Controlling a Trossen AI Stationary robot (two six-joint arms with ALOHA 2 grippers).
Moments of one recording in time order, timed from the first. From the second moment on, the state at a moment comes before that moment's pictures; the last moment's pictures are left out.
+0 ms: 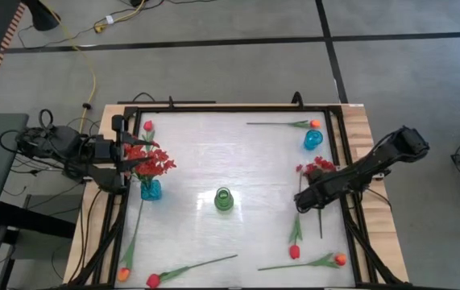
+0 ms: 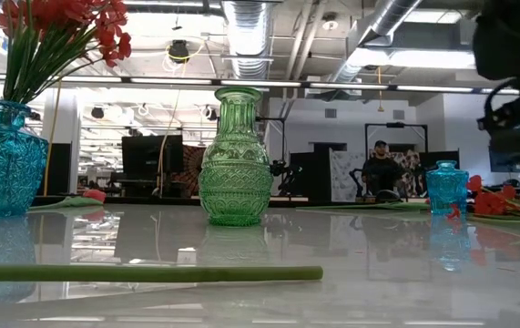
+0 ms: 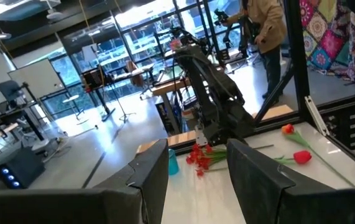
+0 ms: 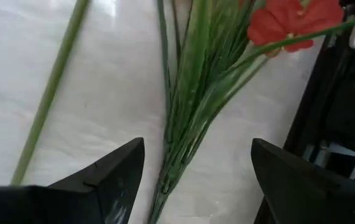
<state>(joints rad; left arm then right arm) -0.36 0.60 1.01 -0.42 -0.43 0.30 0.40 1.34 0.67 -1.13 0.04 1.71</state>
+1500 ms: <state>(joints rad) -0.36 0.60 1.01 -0.39 -0.46 0.29 0.35 1.34 0.86 -1.36 0.41 1.65</state>
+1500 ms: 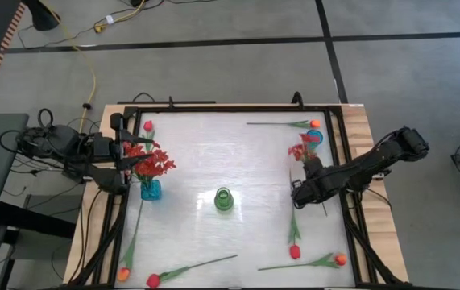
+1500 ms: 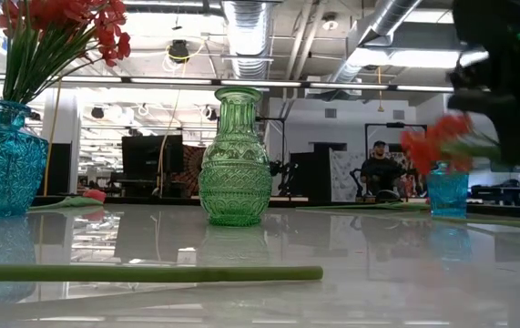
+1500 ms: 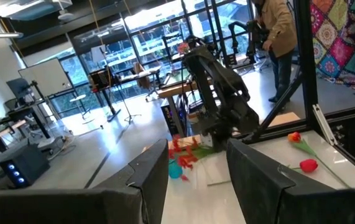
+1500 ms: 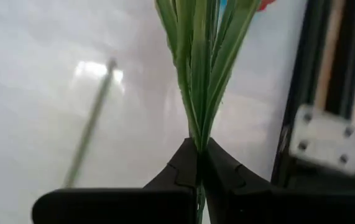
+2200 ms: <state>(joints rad) -0.36 0.60 1.01 -0.39 -0.46 0.29 0.31 1.35 1.20 -0.55 1.12 0.53</state>
